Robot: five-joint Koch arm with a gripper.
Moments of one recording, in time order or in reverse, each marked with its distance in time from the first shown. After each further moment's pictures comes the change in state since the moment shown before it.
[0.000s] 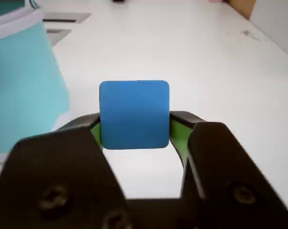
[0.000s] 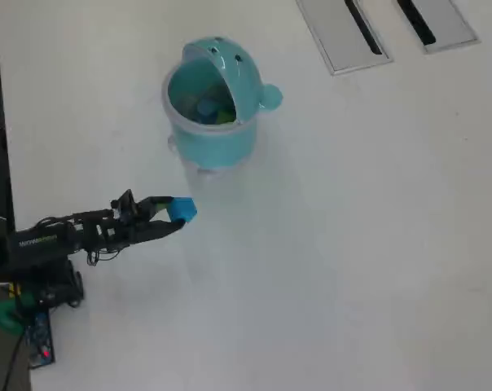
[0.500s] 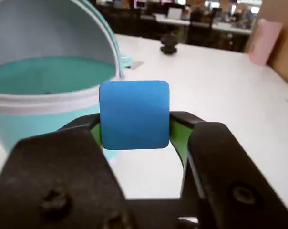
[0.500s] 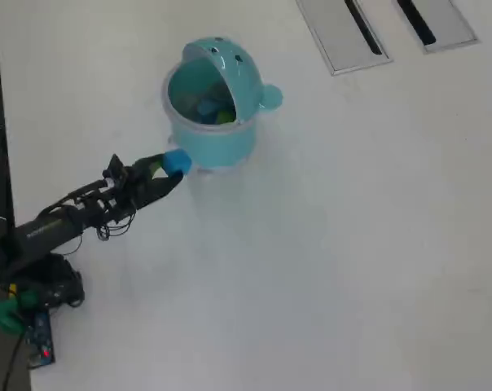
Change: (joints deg) arm -12.4 -6.8 -15.4 -3.1 -3.6
